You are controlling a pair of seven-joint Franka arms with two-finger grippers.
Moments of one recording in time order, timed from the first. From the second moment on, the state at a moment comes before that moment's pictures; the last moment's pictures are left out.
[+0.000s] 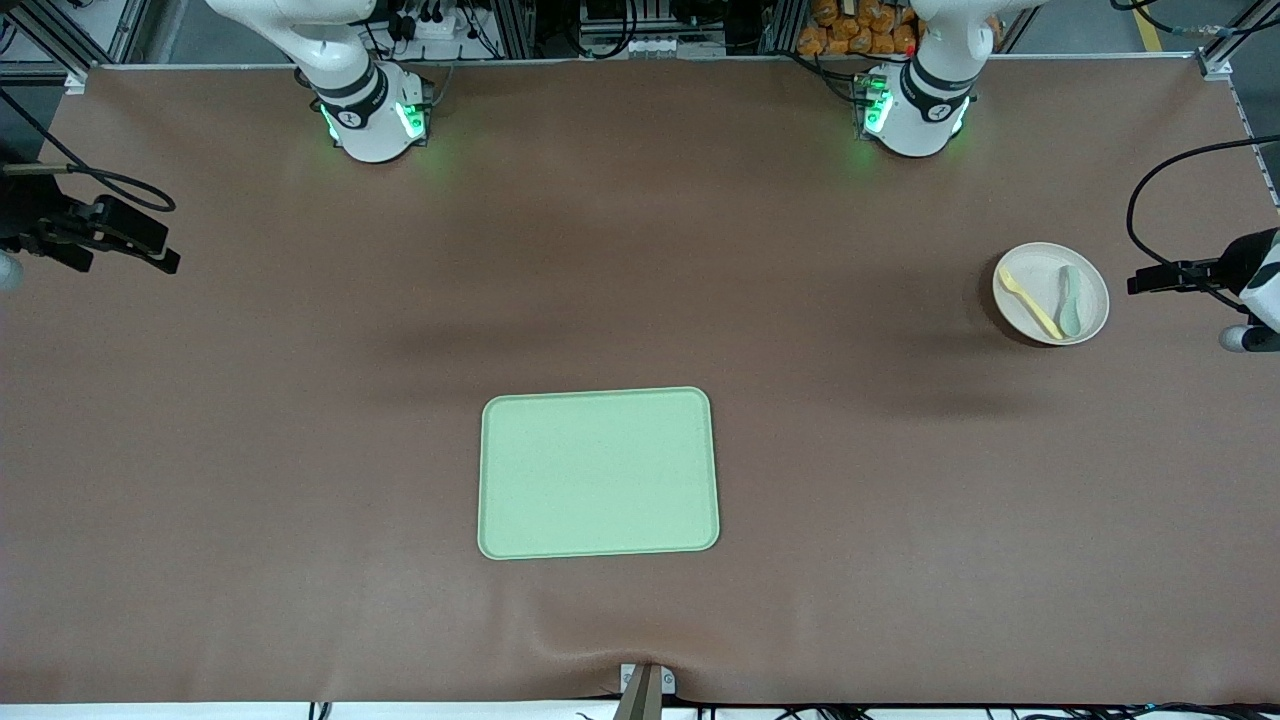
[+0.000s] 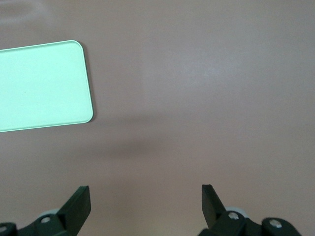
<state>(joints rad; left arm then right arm) 0.23 0.12 0.03 -1.84 0.05 1.68 0.22 -0.04 0.04 0.06 -1.45 0.06 1.47 0.08</state>
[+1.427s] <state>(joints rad) 0.28 0.13 0.03 -2.05 0.05 1.93 0.28 -0.04 0.04 0.05 -1.45 0.06 1.47 0.08</state>
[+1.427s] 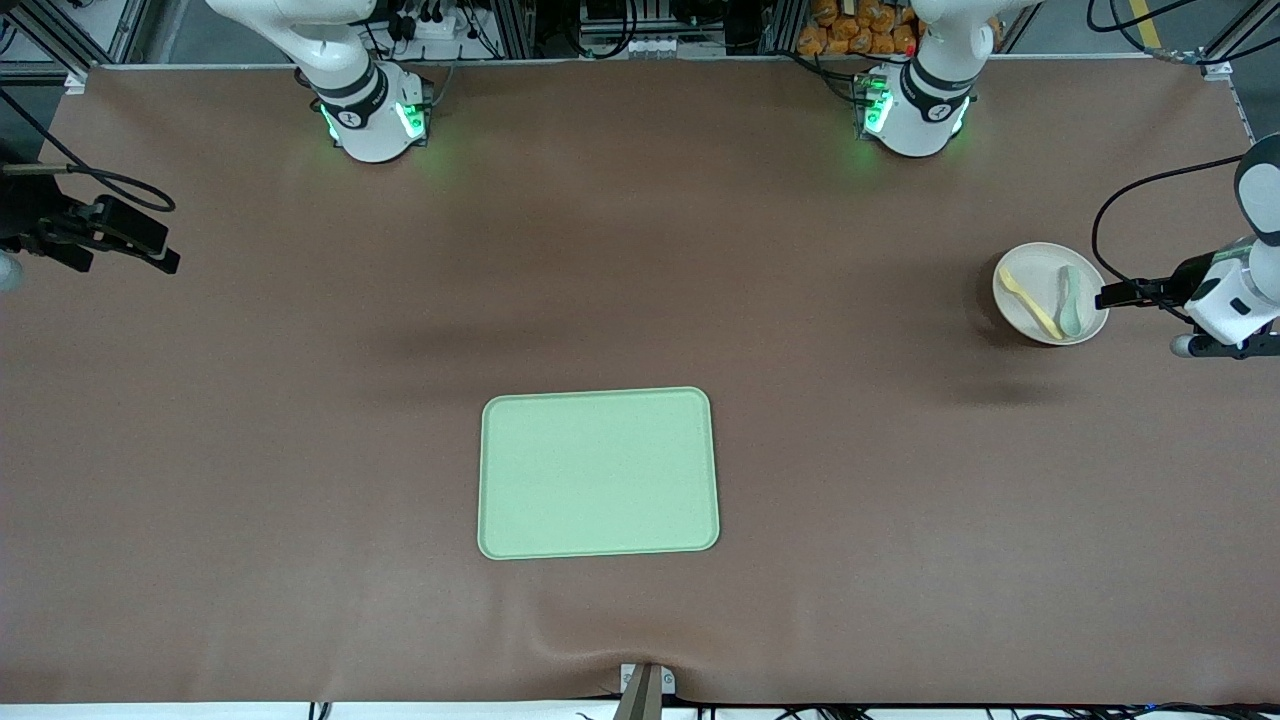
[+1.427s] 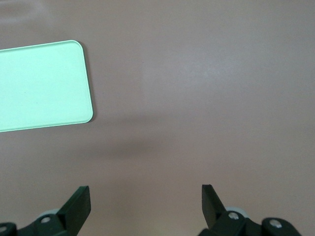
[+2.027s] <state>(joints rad) 0.28 0.17 0.03 -2.07 0.05 1.94 0.28 -0.04 0.04 0.05 -1.45 0.06 1.47 0.08</state>
